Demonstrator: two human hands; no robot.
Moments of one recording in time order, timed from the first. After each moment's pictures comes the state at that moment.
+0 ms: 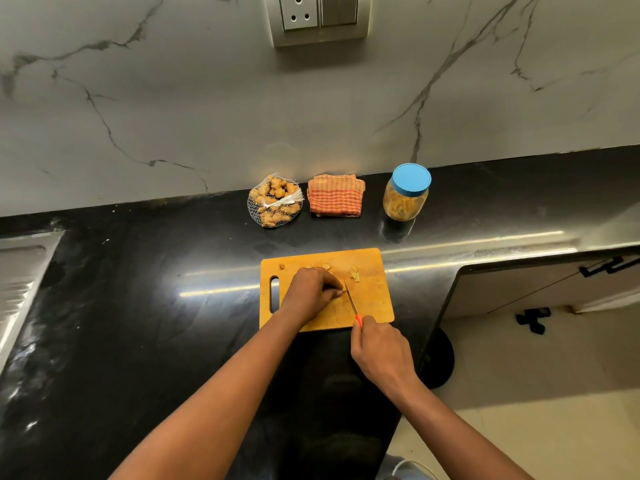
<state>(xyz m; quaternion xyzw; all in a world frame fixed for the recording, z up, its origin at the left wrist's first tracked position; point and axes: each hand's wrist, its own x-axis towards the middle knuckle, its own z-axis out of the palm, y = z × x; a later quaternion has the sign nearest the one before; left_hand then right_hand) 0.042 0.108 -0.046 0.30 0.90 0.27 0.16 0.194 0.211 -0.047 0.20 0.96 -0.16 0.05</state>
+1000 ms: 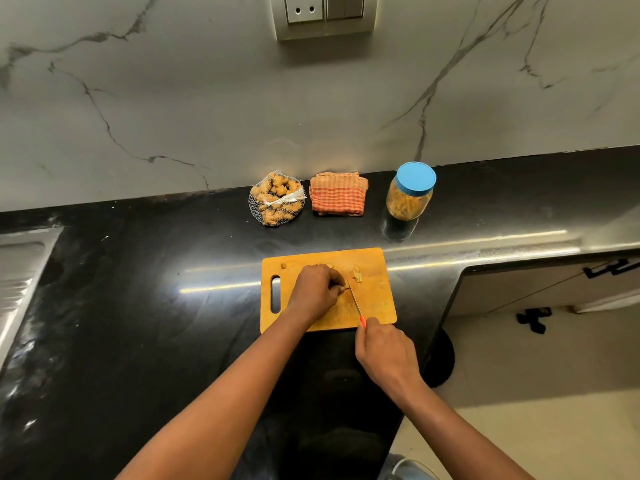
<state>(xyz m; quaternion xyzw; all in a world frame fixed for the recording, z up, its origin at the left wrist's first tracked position) 0.043 0.118 -0.047 0.25 0.92 0.28 0.15 0.194 0.215 -0.050 0.19 0.97 -0.15 0.07</state>
